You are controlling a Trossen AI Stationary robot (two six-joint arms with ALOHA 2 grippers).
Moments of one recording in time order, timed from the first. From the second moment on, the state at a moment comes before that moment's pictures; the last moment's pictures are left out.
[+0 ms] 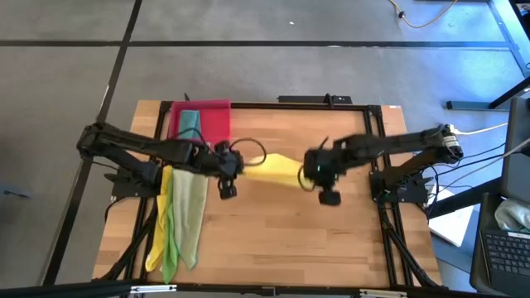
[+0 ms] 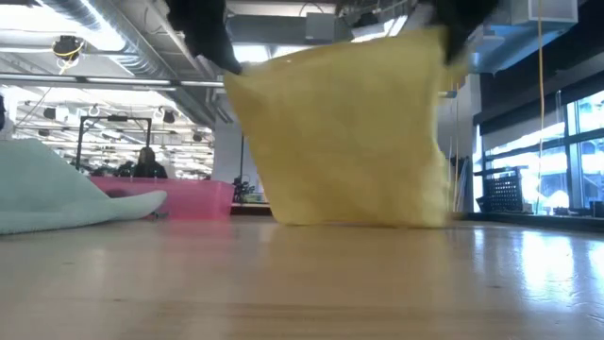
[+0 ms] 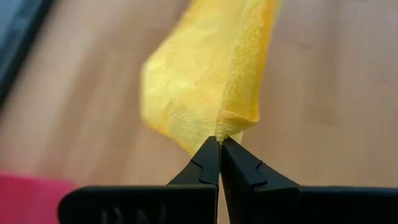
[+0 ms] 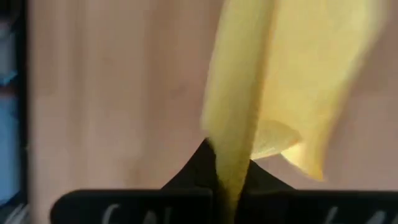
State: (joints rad) left arm -0.14 1.35 1.15 -0.73 -0.26 -0.28; right arm 0.13 1.46 1.34 -1.14 -0.12 0.13
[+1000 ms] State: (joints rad) left arm -0.14 1.26 1.25 -0.89 -0.28 -0.26; right arm 0.28 1.45 1.50 -1.24 0.31 0.30
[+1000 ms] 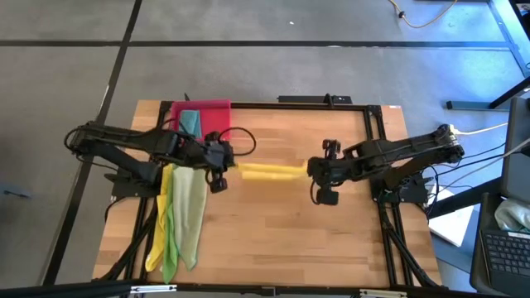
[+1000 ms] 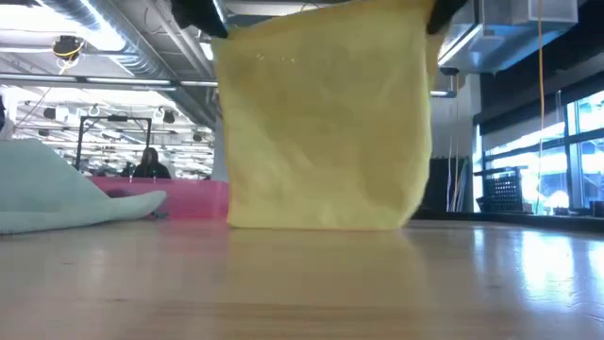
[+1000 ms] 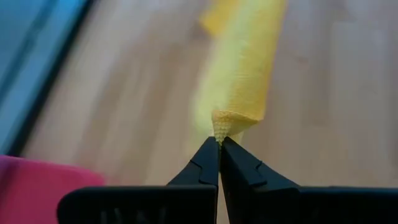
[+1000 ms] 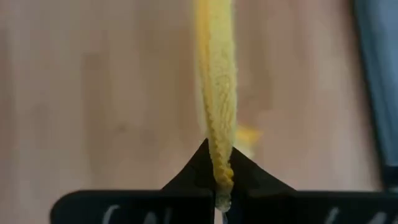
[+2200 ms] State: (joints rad) left arm -0.28 1.28 0.67 -0.30 -0.13 -0.52; right arm 0.34 1.51 0.82 -0.45 -0.14 0.41
